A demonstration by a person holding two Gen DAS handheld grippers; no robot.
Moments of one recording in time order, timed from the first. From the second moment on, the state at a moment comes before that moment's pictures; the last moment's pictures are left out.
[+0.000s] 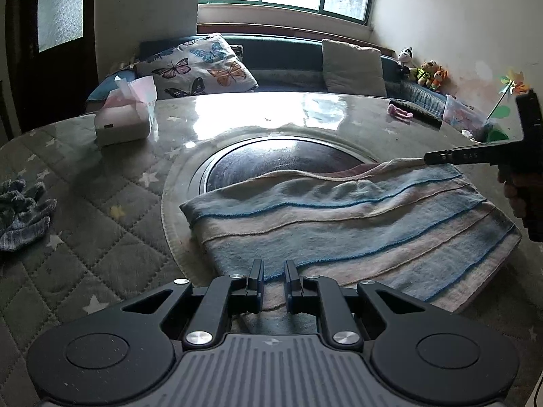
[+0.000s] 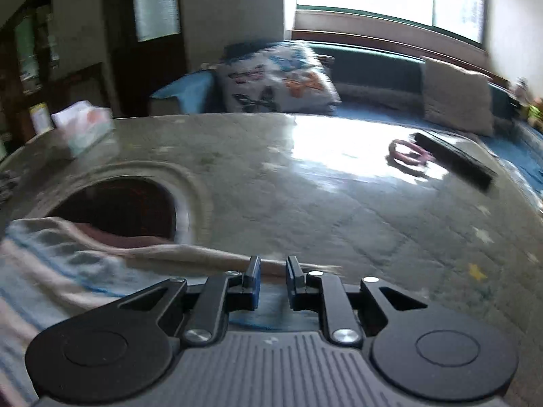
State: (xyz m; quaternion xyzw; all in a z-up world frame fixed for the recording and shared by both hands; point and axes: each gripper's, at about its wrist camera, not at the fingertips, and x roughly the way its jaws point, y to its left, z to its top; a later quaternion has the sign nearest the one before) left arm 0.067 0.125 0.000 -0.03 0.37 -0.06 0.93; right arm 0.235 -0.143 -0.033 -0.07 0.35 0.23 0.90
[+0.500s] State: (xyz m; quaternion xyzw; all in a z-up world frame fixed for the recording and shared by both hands) left arm 0.068 0.127 -0.006 -0.03 0.37 -0.07 0.93; right arm 0.228 -0.036 -0.055 -0.10 0.36 0.32 0.87
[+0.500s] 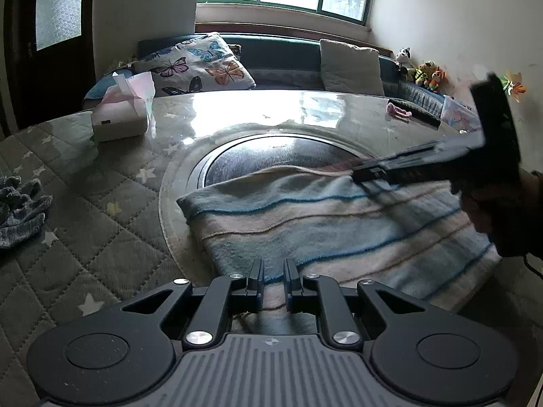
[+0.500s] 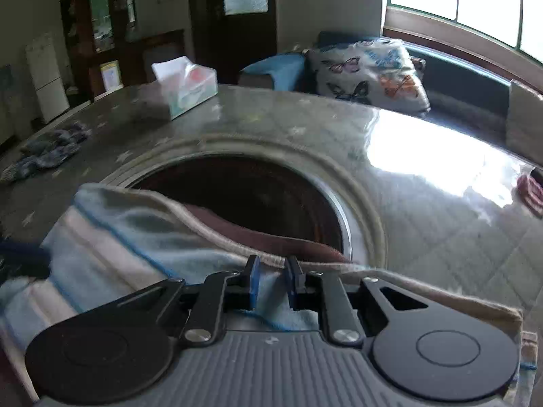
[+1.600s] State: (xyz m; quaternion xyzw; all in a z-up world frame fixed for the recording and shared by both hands) left arm 0.027 0.178 0.004 -0.16 0.37 0.03 0.91; right arm 0.043 0.048 -0.022 -0.27 0.27 0.56 0.74
